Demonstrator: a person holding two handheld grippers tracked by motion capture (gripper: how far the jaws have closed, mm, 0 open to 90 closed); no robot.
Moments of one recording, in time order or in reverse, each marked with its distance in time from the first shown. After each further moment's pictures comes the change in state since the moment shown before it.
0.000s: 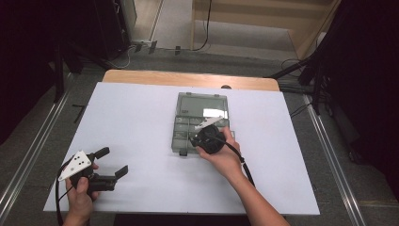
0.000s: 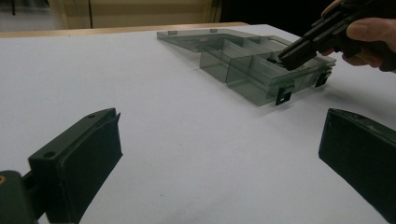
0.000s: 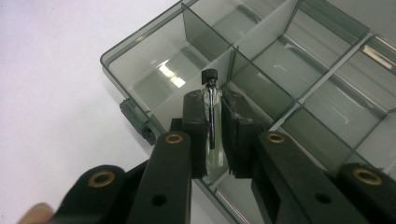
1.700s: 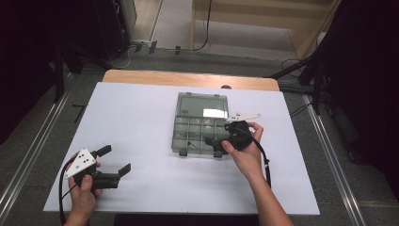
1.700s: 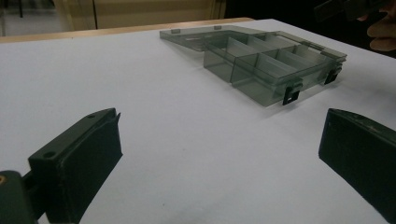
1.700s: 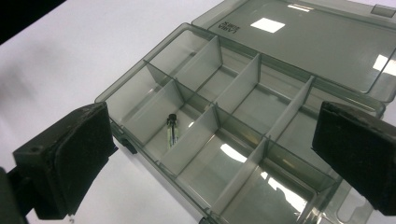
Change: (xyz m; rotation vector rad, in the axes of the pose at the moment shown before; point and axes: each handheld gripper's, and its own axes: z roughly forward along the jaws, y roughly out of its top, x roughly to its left) left arm -0.003 0.005 0.008 0.019 0.024 0.034; right arm -0.048 -0.028 -0.052 -0.223 0.052 0.185
